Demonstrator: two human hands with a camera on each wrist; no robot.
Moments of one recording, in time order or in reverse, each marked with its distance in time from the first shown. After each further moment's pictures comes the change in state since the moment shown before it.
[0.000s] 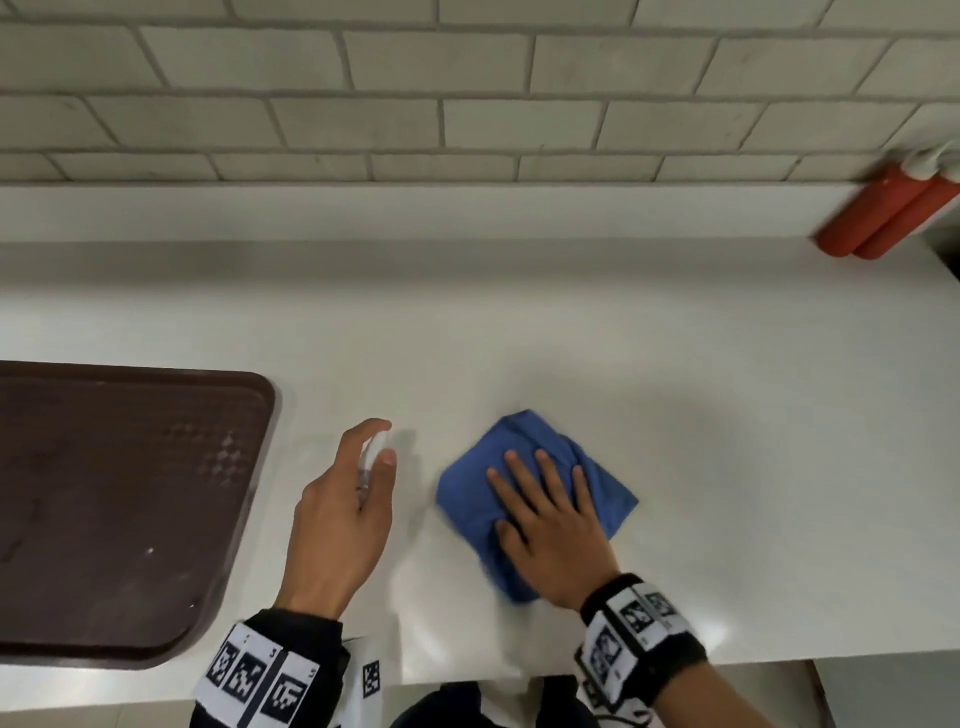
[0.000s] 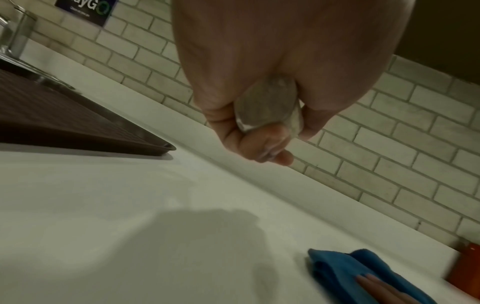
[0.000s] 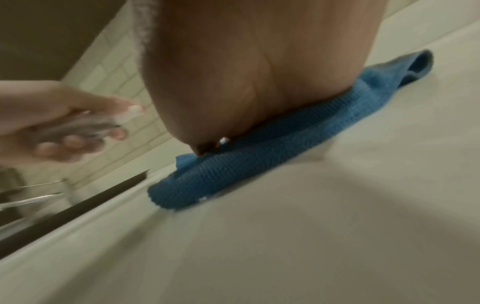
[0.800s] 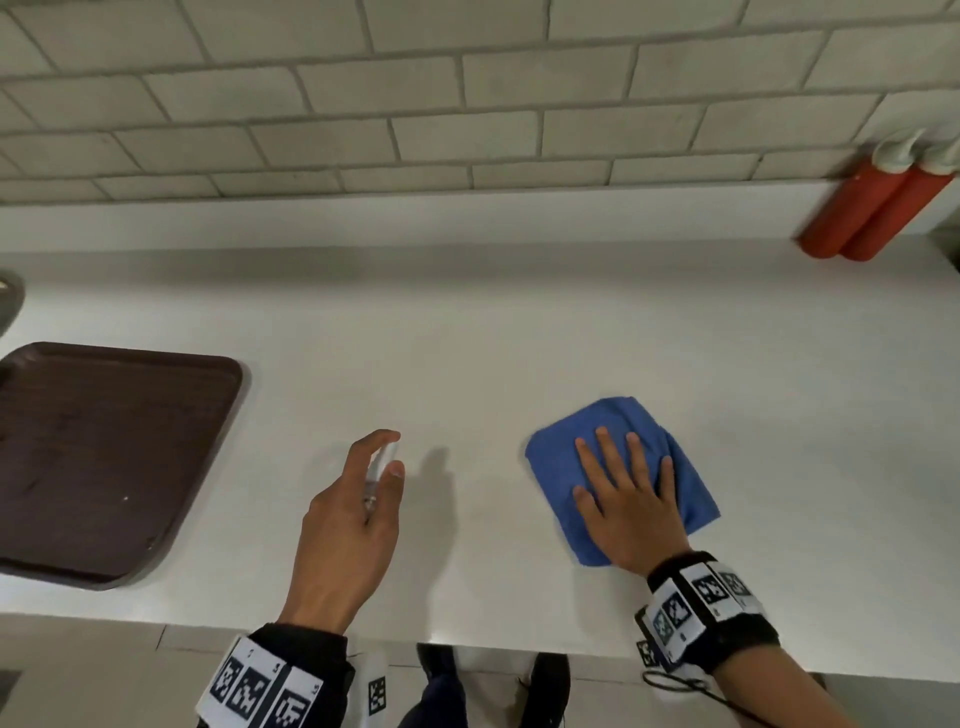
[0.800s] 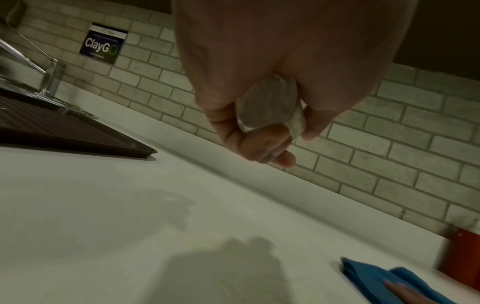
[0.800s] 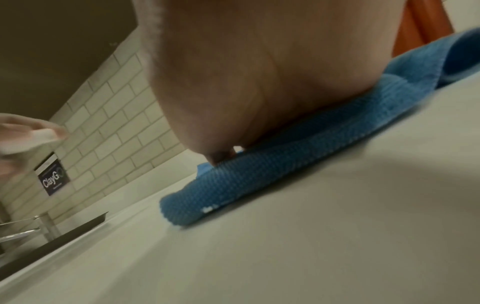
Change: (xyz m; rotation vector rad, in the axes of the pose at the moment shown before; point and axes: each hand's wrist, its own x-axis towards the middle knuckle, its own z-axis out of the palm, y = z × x) left_hand -0.075 0.087 0.083 0.065 0.052 -0.002; right_hand -0.045 0.179 -0.018 0.035 0.009 0.158
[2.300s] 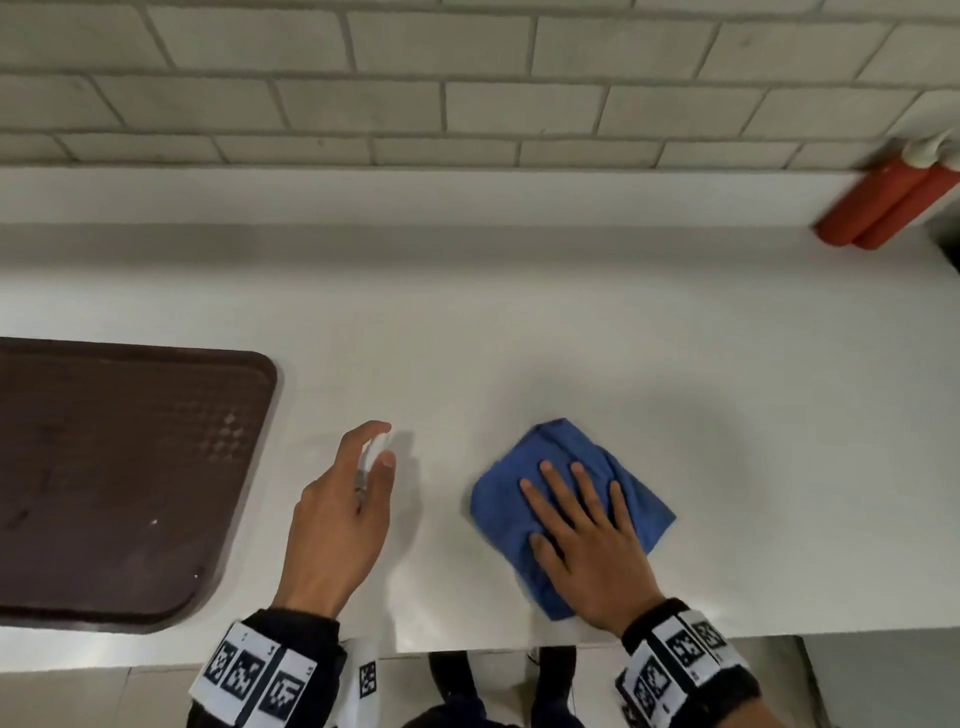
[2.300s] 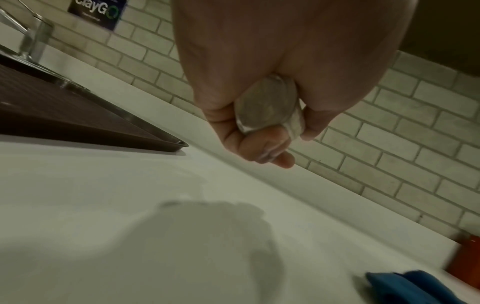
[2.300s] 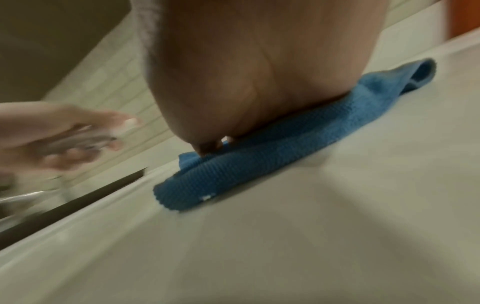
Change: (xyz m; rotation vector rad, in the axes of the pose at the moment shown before) left_hand 0.055 -0.102 -0.073 -0.036 -0.076 -0.002; right_hand -0.030 -0.149 0.035 -0.045 0.032 -0.129
